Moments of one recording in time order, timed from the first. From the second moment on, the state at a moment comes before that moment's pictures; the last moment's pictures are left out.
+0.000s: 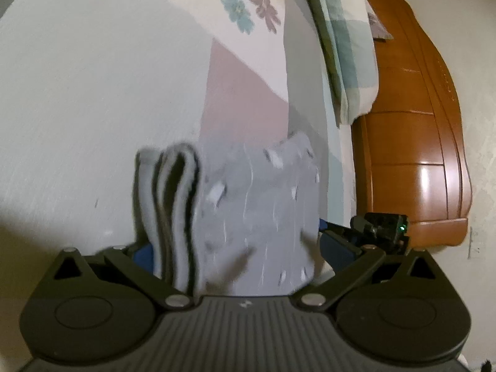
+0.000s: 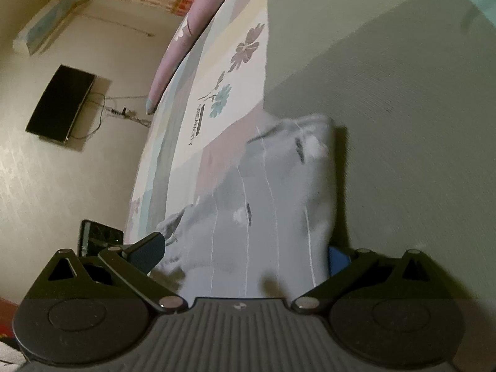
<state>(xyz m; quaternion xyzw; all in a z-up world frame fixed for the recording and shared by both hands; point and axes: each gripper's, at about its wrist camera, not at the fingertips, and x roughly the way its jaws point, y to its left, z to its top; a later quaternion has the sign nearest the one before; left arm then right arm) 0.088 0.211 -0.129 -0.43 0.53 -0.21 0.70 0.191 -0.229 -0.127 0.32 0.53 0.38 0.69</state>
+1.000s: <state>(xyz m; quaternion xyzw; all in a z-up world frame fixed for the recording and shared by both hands) 0.084 0.204 -0.129 -0.43 0.52 -0.24 0.70 0.185 -0.219 -0.133 0.31 0.54 0.42 0.66</state>
